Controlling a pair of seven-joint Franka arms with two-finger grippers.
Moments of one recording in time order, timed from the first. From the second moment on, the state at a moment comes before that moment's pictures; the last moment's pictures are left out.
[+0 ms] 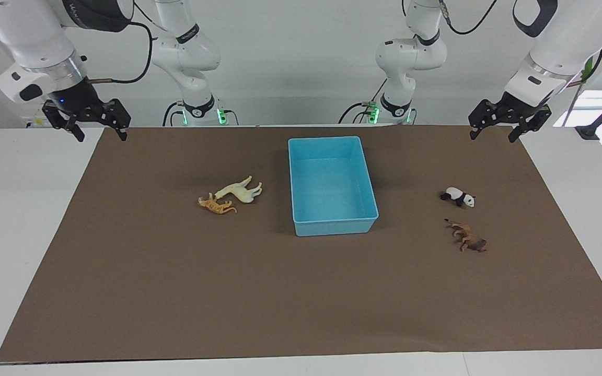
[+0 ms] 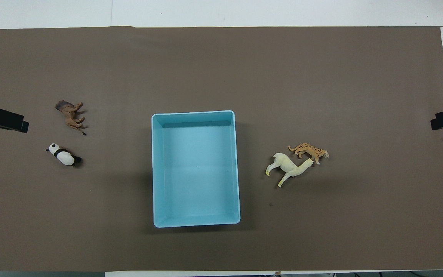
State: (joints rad) left arm -0.05 -0.02 0.02 -1.58 -0.02 1.52 0.15; right arm -0.14 -0.06 0.04 -1.64 -0.03 1.56 -0.12
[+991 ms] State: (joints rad) left arm 0.01 -0.05 0.06 -1.70 0.02 1.68 0.13; right arm -0.07 -0.06 0.05 -1.69 -0.03 1.59 -0.19
